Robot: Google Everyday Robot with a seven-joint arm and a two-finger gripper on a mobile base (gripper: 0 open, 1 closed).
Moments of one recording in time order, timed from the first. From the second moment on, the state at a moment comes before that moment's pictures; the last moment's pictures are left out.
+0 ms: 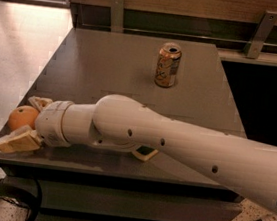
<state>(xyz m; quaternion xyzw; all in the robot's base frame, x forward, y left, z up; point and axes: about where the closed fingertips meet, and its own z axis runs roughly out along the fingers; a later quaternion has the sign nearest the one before) 0.446 0.265 0.834 -0.54 0.59 0.38 0.47</state>
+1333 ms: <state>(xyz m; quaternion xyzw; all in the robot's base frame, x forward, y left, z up) 0.443 0.270 0.833 -0.54 0.59 0.38 0.47</state>
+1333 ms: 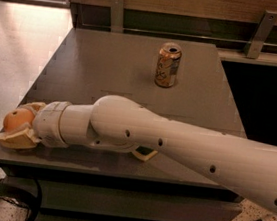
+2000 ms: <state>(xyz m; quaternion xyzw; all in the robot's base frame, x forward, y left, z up) 0.456 0.249 0.881 -0.54 0.54 0.40 0.51</state>
